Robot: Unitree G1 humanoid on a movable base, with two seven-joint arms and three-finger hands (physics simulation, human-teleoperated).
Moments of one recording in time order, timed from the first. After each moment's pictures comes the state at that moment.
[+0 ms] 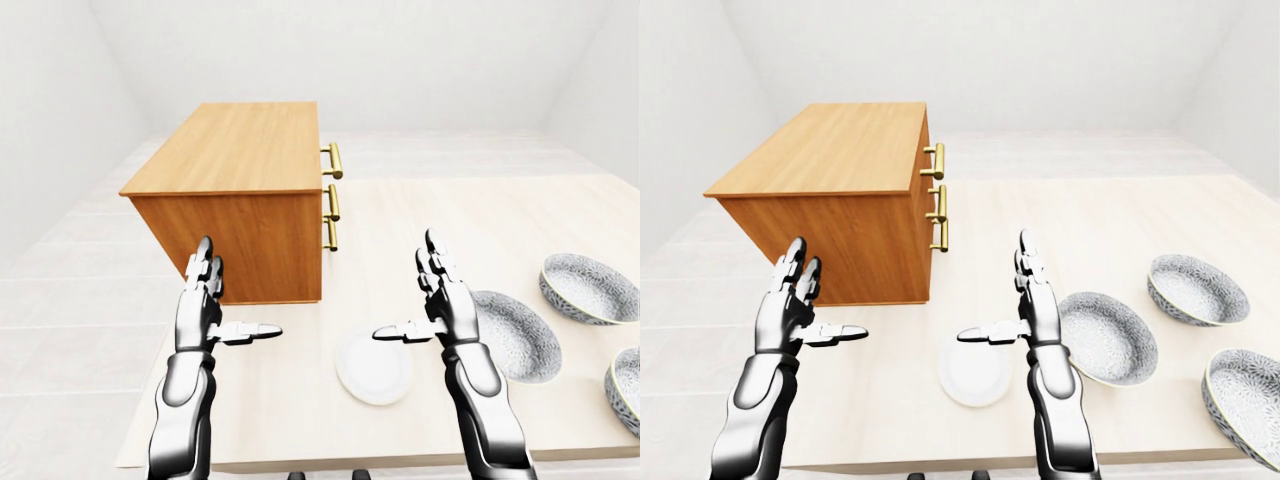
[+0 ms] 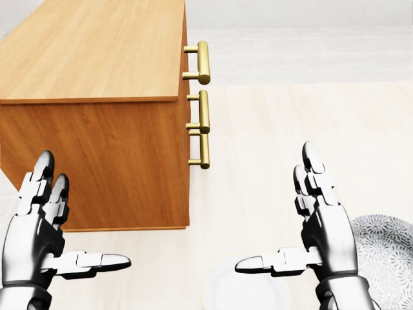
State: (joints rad) left arm 0.07 0.04 0.15 -0.26 -0.06 0.09 -0.10; right arm 0.09 -0.01 -0.03 -0.30 0.01 0.09 0.09
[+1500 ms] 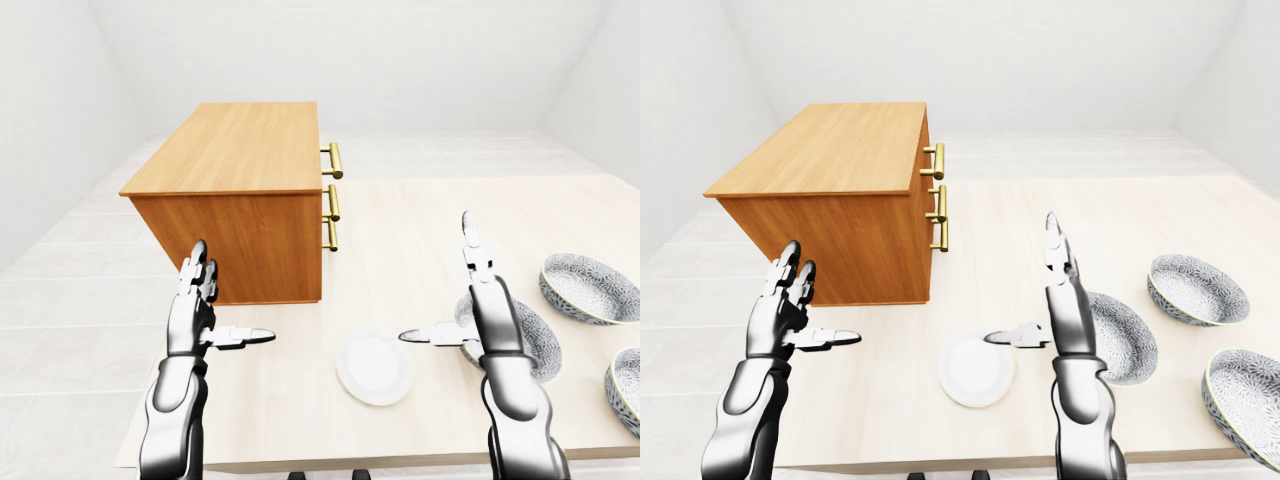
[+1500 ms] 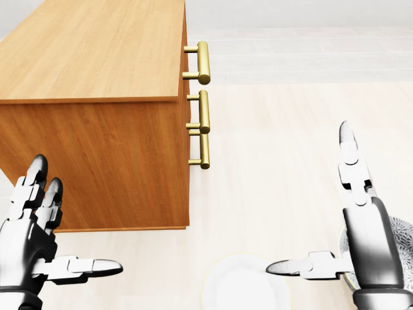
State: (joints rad) left arm 0.08 0.05 0.19 -0.26 -0.07 0.08 -0.14; right arm 0.17 -0.05 -0.07 -0.55 -0.47 0.09 0.07
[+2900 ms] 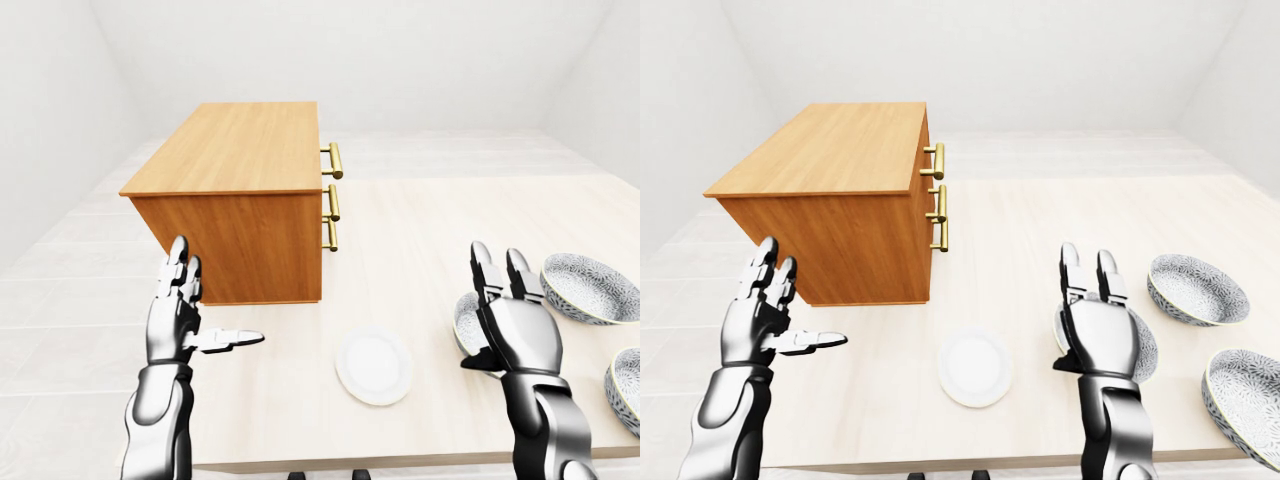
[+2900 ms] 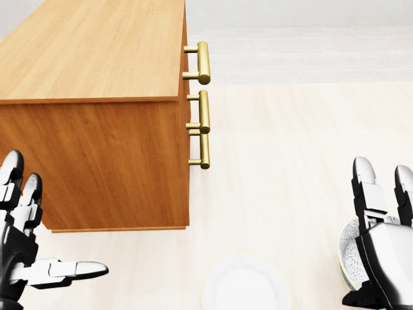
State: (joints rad) left arm 0.12 0.04 0.24 -0.36 -0.08 0.09 -0.16; right arm 0.25 -0.06 -0.24 -0.50 -1.22 -0.07 0.12
